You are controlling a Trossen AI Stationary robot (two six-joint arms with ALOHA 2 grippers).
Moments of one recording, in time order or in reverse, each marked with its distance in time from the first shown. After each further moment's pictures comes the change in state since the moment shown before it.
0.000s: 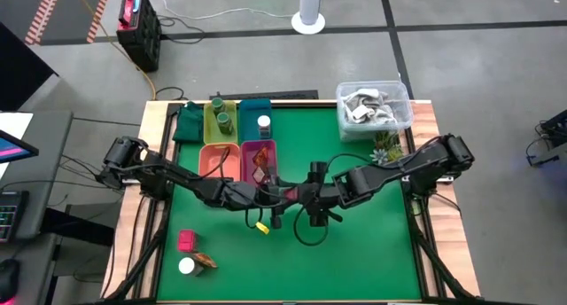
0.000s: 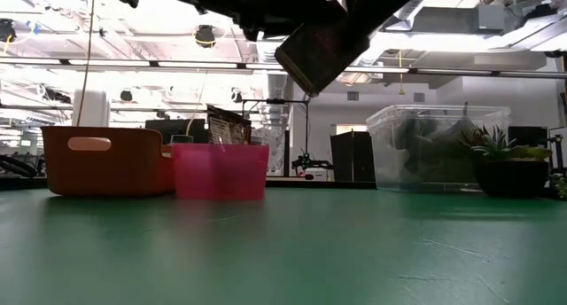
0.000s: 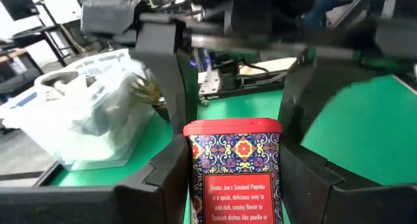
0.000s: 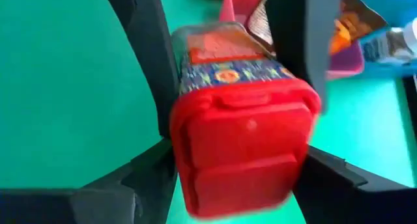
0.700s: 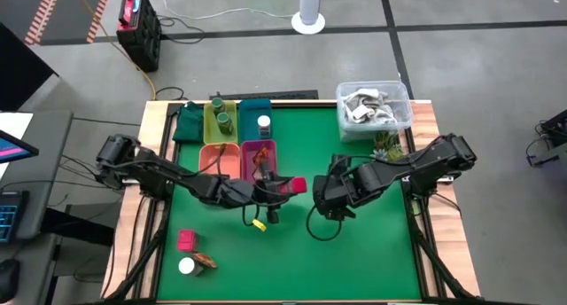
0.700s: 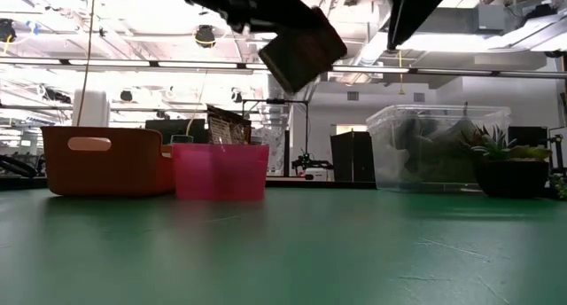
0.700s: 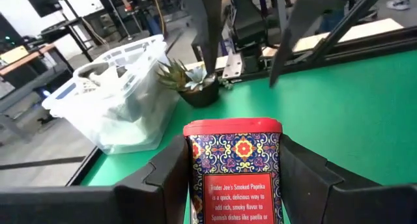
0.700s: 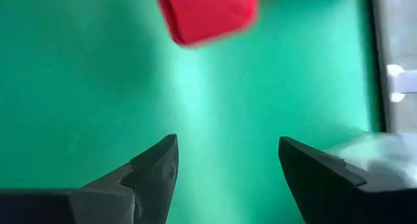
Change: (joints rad) left arm -0.002 -0.074 -0.002 -0.137 -0.084 0.041; right arm 0.027 -0.018 0.127 -0.453 0.057 0.225
